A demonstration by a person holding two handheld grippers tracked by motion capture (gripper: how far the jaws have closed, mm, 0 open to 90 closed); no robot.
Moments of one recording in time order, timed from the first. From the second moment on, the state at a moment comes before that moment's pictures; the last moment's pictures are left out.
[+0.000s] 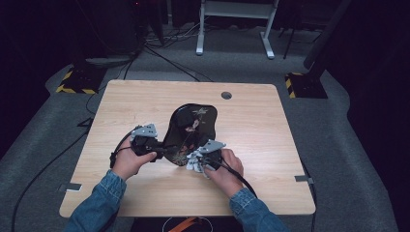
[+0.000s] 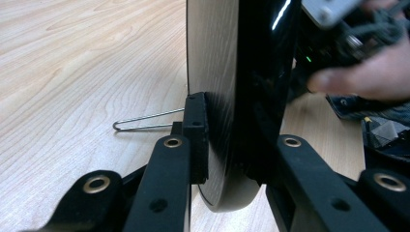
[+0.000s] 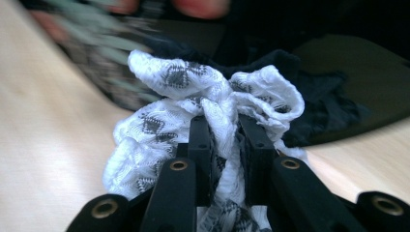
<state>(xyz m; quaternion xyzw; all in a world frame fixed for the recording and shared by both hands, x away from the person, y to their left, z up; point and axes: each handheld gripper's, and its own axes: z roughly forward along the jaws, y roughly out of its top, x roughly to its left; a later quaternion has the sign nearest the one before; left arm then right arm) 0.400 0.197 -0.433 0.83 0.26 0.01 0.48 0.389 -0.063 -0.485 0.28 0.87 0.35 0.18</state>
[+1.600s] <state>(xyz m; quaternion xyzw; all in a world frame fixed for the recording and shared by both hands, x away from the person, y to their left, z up) 0.397 0.195 -0.432 0.83 0.27 0.03 0.48 0.386 -0.146 -0.384 0.33 0.80 0.45 0.23</state>
